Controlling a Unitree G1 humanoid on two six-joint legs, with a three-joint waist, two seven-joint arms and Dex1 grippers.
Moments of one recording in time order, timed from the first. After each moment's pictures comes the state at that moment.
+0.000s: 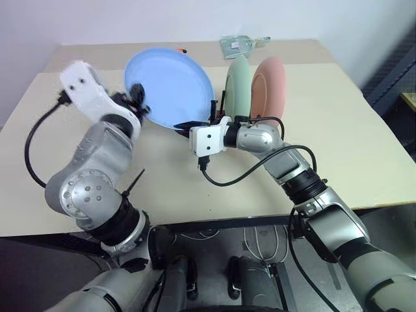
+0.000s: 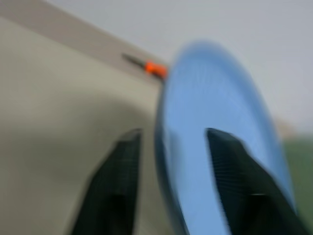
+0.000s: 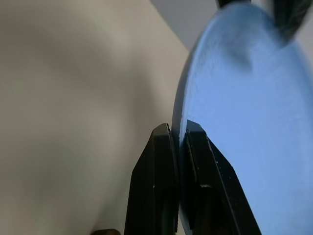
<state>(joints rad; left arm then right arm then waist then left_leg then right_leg) -0.87 -0.04 0.66 -0.65 -0.55 1.22 0.38 -0.92 -0.32 0.43 0.33 -0.25 -0.33 0.70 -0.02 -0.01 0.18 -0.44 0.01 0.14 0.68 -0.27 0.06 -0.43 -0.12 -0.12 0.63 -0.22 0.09</state>
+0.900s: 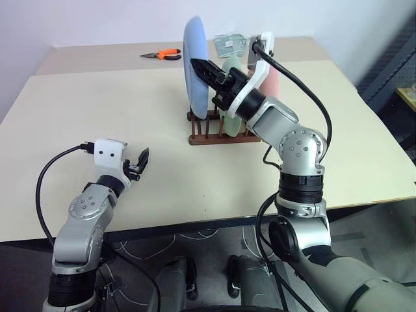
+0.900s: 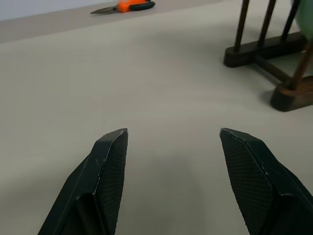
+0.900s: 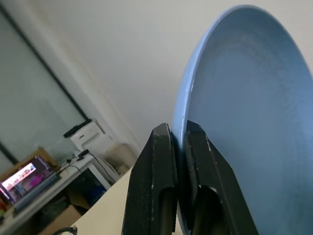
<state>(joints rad) -0.10 0.38 0.17 -0.43 -0.26 0.56 -0.19 -0.92 0.02 -0.22 0.01 0.81 0.87 0.21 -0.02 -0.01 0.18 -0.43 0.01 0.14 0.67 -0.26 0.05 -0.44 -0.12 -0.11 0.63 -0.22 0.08</state>
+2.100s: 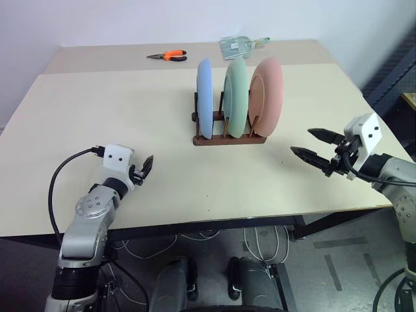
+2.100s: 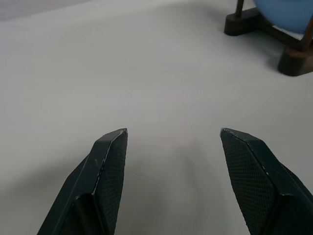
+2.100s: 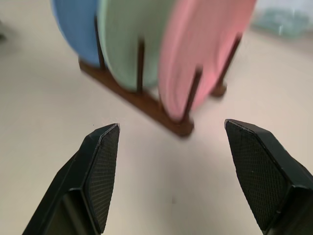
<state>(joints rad) -0.11 0.42 0.13 -0.29 -0.18 0.49 -0.26 -0.21 -0.80 -0.29 -0.16 0.47 0.47 0.84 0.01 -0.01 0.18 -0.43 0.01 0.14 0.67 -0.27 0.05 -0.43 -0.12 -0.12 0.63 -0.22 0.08</state>
